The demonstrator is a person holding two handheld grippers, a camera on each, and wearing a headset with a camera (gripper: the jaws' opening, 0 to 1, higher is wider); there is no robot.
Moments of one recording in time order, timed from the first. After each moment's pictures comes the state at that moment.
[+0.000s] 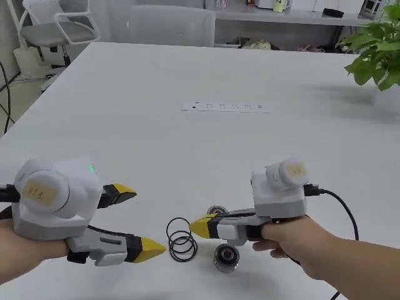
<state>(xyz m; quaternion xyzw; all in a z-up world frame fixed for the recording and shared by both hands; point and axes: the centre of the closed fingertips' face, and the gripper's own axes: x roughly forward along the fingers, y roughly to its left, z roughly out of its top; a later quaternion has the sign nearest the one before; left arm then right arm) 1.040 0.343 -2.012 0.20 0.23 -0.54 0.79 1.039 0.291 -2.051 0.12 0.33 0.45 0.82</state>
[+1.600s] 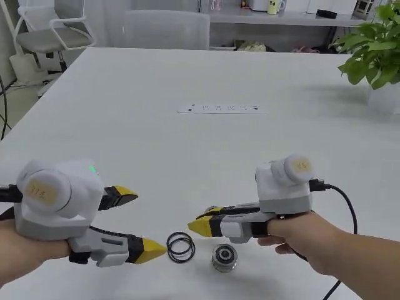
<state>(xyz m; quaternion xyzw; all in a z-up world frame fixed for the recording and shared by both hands) 1.037 0.336 -2.007 0.20 0.23 -0.55 0.78 1.039 0.276 -2.033 0.12 0.31 0.45 0.83</state>
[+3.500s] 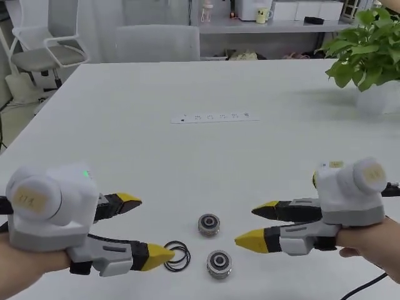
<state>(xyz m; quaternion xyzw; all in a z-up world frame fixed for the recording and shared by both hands) 1.022 0.319 -1.986 0.17 0.22 -0.56 0.78 1.001 0.191 -2.012 0.02 0.27 0.42 0.86</state>
